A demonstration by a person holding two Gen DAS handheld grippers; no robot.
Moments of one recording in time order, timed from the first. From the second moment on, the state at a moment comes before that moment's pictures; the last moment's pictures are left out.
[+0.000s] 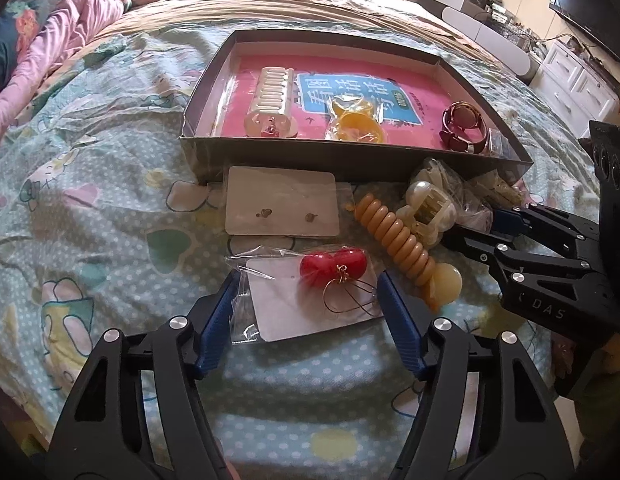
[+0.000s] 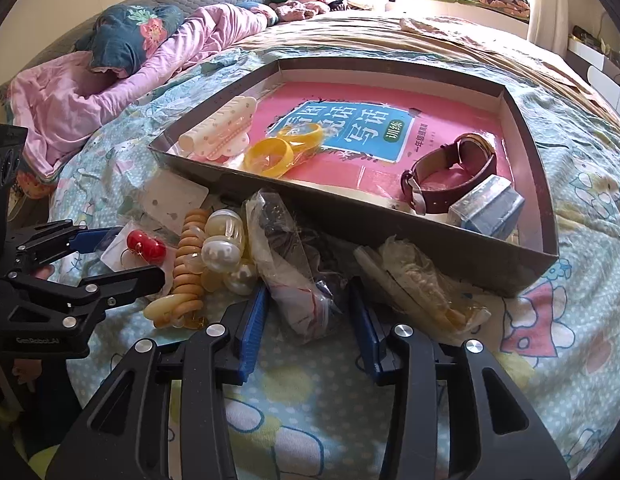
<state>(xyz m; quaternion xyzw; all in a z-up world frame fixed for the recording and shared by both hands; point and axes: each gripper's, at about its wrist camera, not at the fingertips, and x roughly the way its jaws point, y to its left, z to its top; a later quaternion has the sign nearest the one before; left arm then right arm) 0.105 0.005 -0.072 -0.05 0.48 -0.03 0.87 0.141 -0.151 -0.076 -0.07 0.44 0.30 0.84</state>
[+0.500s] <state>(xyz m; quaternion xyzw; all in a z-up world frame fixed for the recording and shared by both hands) 0.090 0.015 -0.057 -0.07 0.46 -0.04 0.88 0.121 -0.160 -0.060 -0.04 0.42 0.31 0.85</state>
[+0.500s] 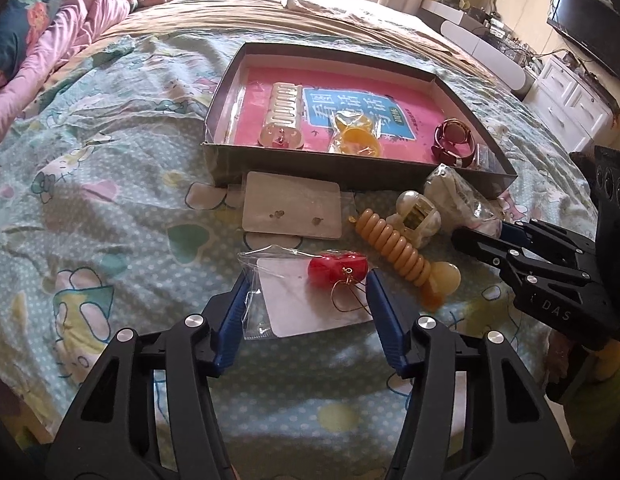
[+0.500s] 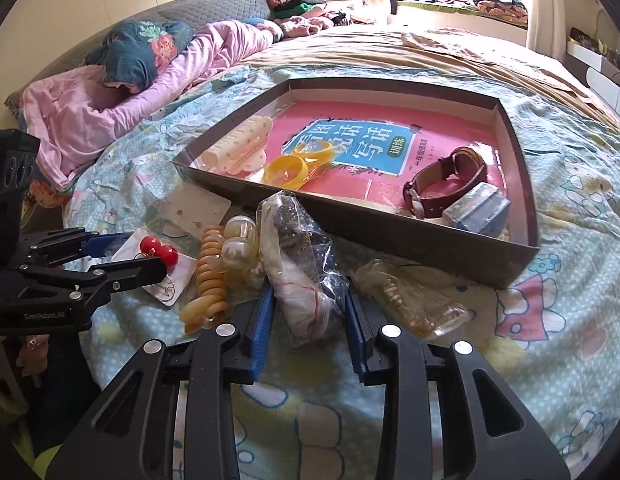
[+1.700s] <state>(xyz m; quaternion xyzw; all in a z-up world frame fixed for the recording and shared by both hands) 0.110 0.028 0.025 -0.10 0.37 -0.04 0.92 0.122 -0.183 0.021 -0.01 0.32 0.30 0.90</state>
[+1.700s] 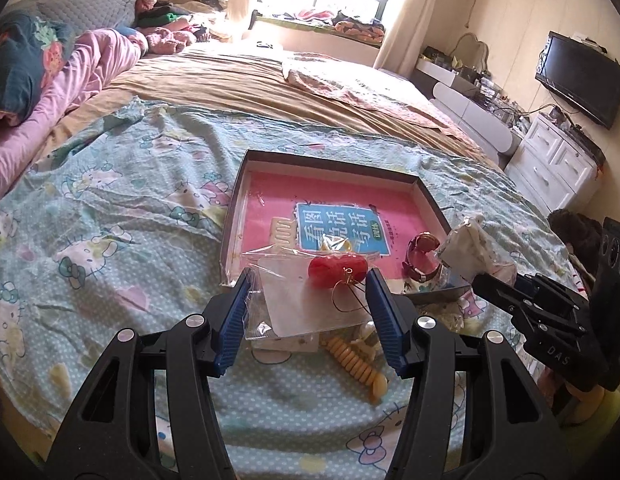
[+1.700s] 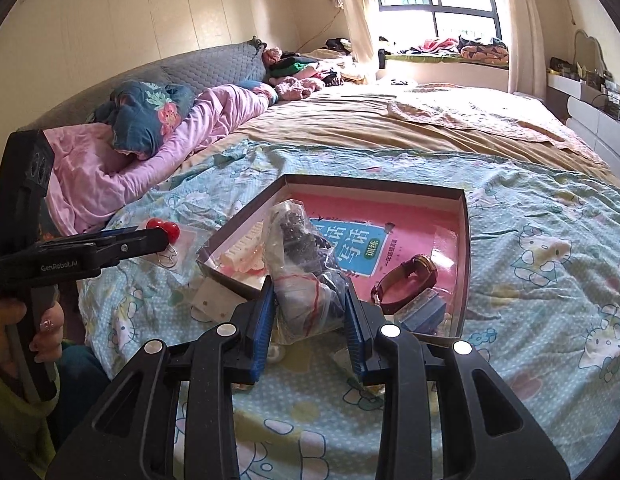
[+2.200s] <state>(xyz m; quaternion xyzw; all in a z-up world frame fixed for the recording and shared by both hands) 0.155 0.007 0.022 -0.09 0.38 -0.06 0.92 0.153 -0.203 0.025 0.00 0.32 0.26 0.91</state>
